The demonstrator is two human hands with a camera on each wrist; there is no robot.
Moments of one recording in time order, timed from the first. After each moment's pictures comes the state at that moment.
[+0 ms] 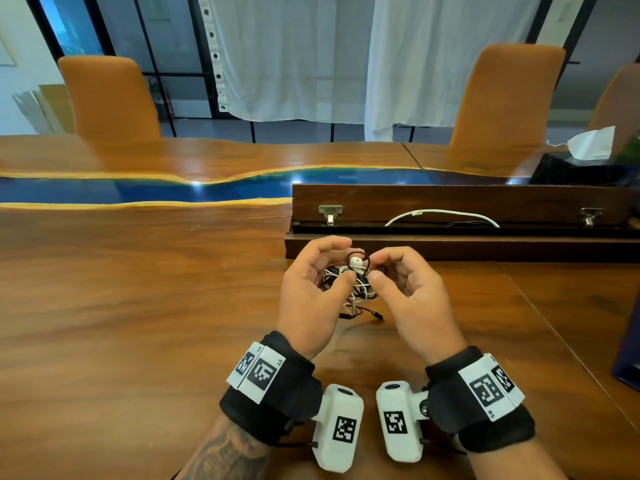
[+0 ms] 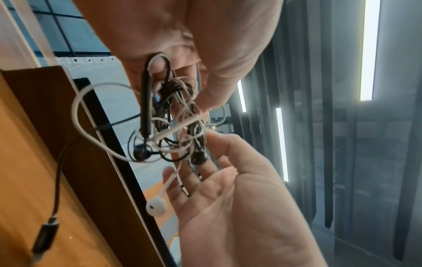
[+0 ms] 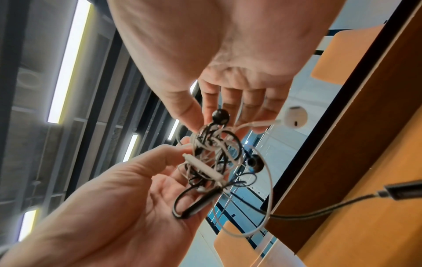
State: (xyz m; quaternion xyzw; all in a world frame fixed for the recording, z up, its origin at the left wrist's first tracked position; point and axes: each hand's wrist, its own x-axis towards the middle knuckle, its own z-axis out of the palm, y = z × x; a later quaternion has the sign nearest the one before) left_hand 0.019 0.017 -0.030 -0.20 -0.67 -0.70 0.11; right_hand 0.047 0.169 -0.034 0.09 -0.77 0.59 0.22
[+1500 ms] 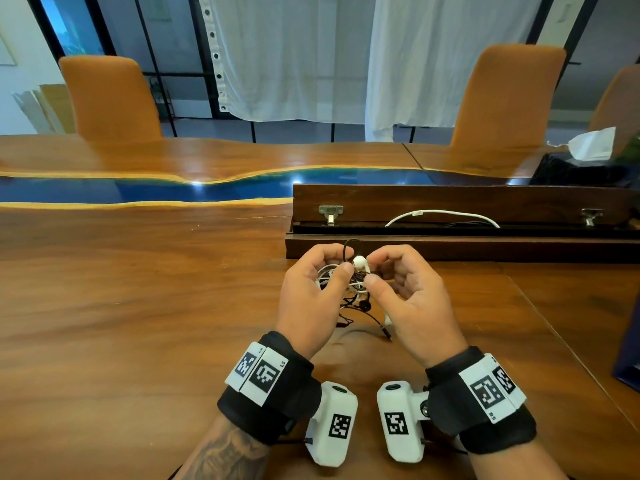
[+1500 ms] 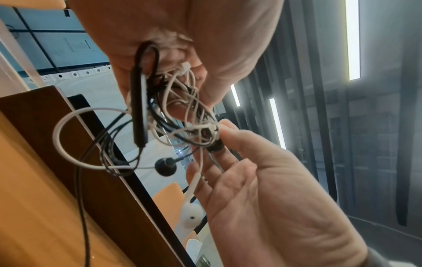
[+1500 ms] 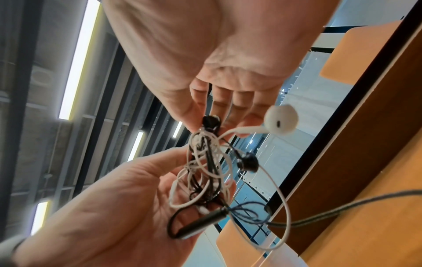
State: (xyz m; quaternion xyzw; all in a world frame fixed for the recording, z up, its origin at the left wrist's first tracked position) left_hand 0.018 0.015 -0.030 -0.18 -0.72 -0.65 0.13; right_hand 0.049 0.169 -0.032 0.14 -0.78 0.57 0.22
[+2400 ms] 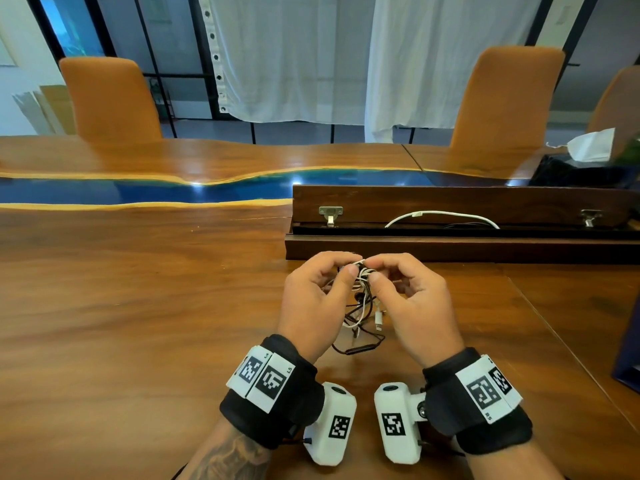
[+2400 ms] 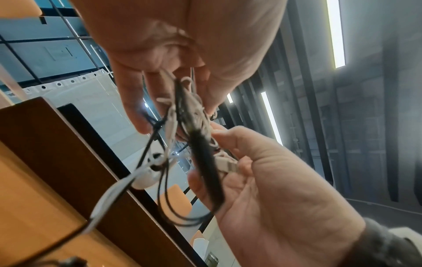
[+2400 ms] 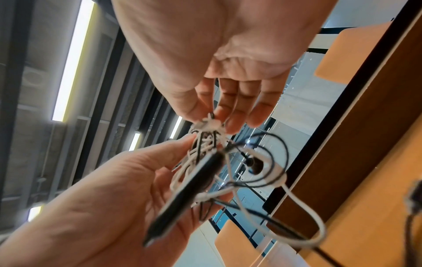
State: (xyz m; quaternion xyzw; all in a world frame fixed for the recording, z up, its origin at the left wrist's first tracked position) left_hand 0.019 0.016 -0.034 -0.21 -0.74 -0.62 0.15; right_hand 0.047 0.168 -0.036 0.10 -0.79 0.55 0.26
